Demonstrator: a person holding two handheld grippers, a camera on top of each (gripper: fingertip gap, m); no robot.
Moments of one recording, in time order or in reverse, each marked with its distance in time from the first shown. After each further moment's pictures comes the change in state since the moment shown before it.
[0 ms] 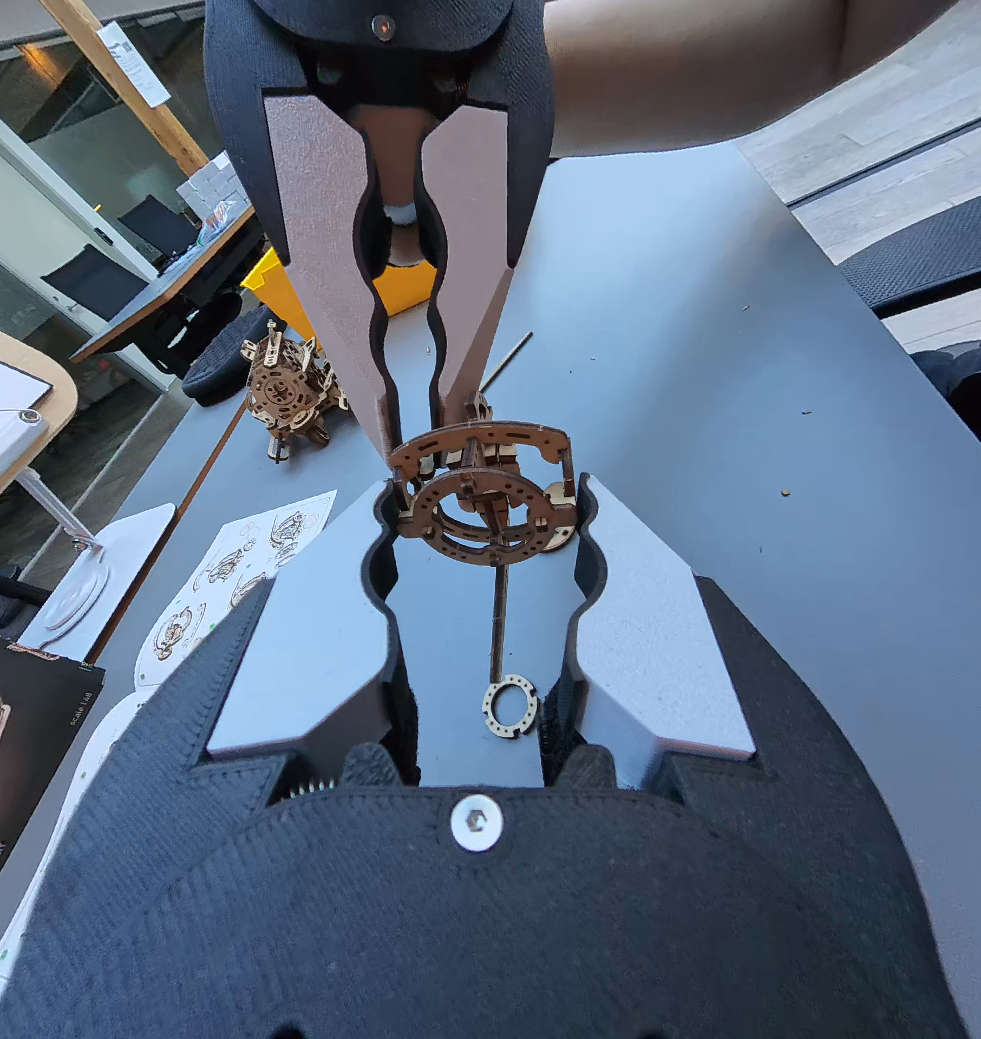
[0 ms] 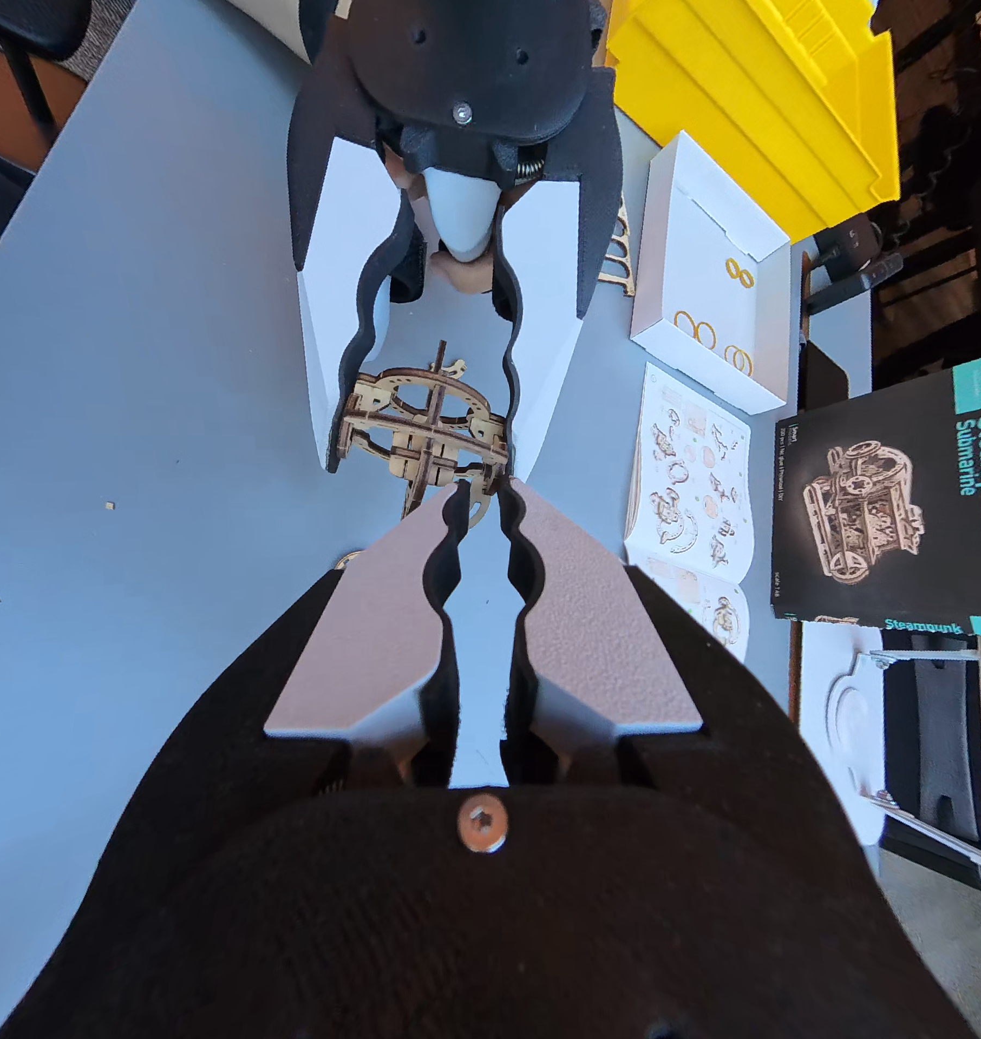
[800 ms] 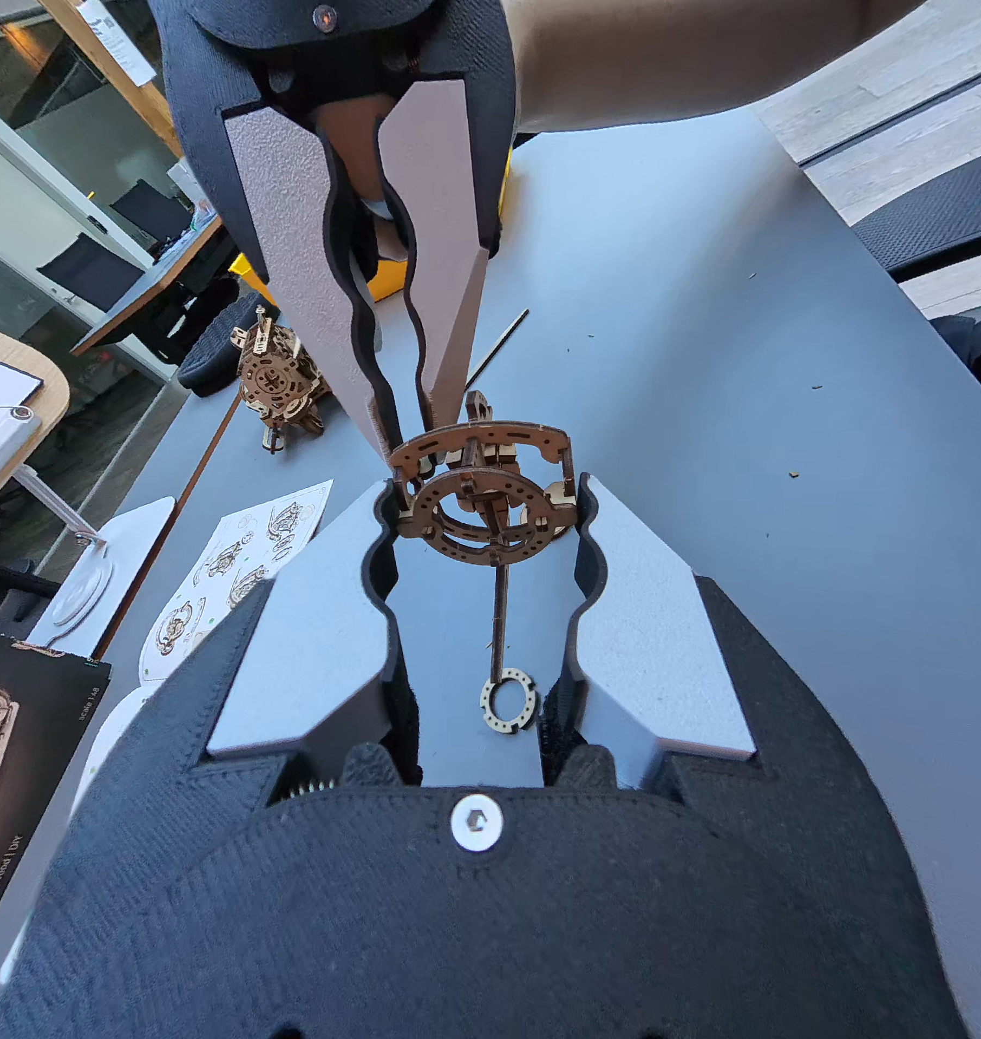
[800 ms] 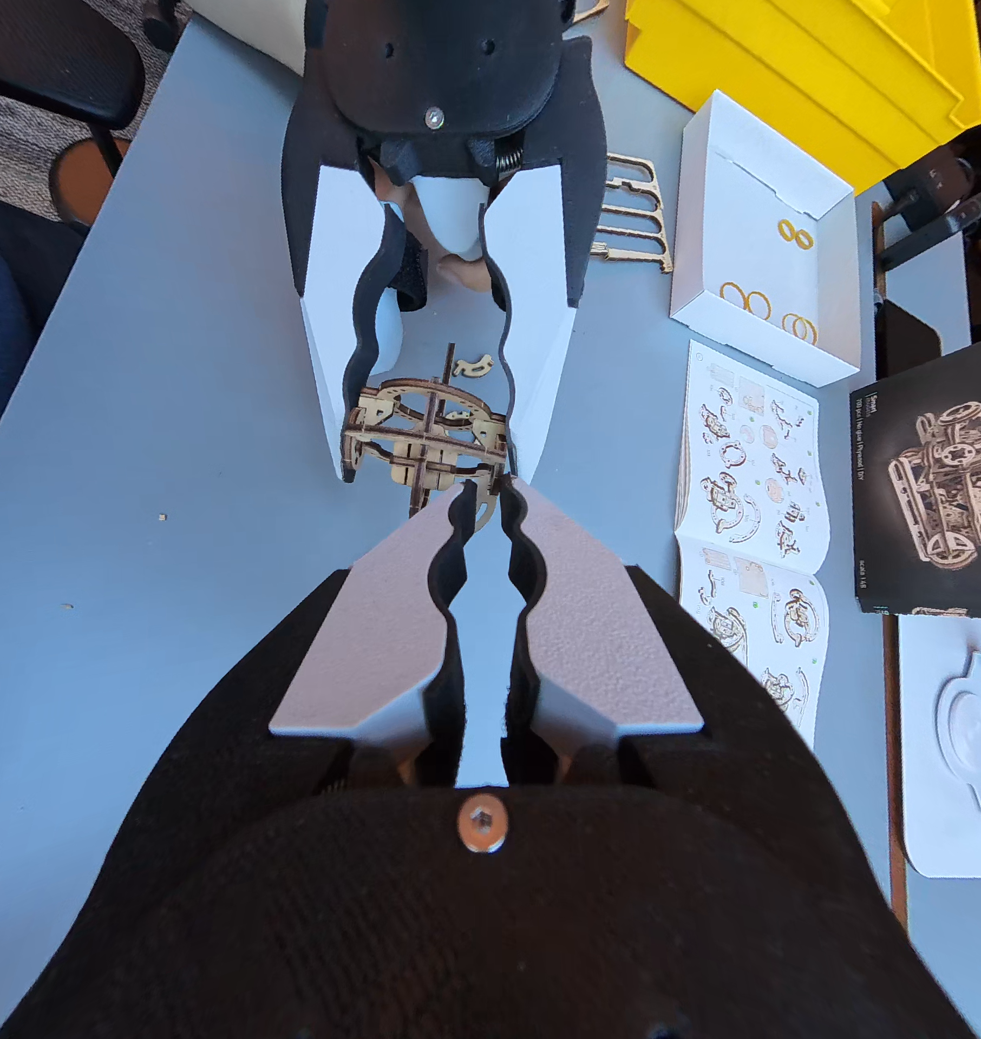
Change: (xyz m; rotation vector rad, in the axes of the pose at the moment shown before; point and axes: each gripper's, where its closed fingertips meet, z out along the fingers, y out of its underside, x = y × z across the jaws) left arm 0.004 0.007 0.004 -0.039 0.001 0.031; right arm -0.006 0.006 0.003 0.015 -0.084 0.118
